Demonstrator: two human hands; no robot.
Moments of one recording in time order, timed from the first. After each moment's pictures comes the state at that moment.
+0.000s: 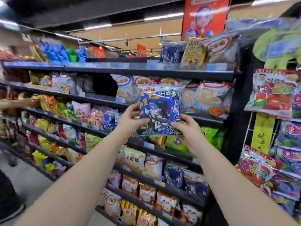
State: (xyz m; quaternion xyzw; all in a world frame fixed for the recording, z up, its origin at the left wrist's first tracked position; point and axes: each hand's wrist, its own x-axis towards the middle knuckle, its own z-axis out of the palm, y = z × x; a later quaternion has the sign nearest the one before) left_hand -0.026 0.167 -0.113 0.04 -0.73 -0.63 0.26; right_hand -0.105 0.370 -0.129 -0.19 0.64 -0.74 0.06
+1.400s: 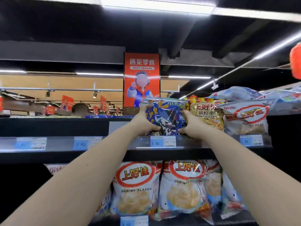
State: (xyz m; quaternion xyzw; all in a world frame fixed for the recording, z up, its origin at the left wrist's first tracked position) left_hand -0.416 0.020 0.125 -0.22 -0.83 -0.48 0.19; right_hand -0.375 0.223 0.119 -0.04 0.93 -0.23 -0.29
